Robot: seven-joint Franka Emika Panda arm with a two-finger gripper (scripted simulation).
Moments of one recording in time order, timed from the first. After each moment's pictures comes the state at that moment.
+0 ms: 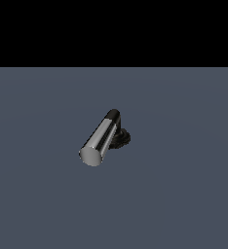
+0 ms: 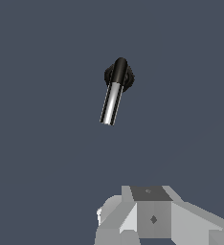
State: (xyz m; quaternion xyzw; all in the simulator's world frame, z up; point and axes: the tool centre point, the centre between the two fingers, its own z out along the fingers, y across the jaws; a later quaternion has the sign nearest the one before) arm -0.245 0.014 0.501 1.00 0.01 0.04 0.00
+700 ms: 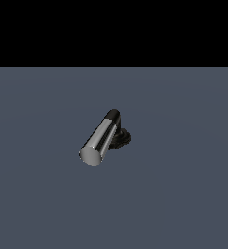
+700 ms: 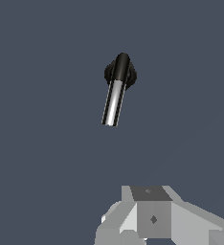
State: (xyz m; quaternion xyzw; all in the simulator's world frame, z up) arm -0.237 0.026 0.467 1.00 -0.01 0.03 0.00
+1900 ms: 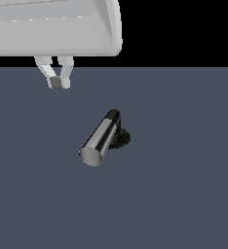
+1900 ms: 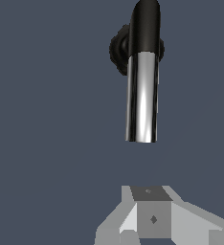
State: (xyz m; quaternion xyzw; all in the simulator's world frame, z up) arm -0.187 0.089 0.271 1.00 -0.09 0.01 0.00
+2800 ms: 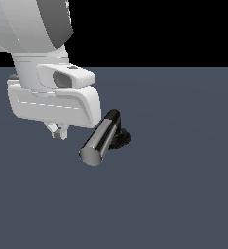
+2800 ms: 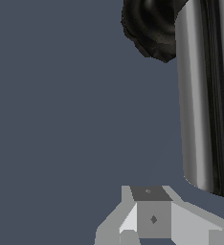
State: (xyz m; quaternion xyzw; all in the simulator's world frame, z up) arm -0.149 0.127 0.148 0.99 -0.14 0.00 0.00
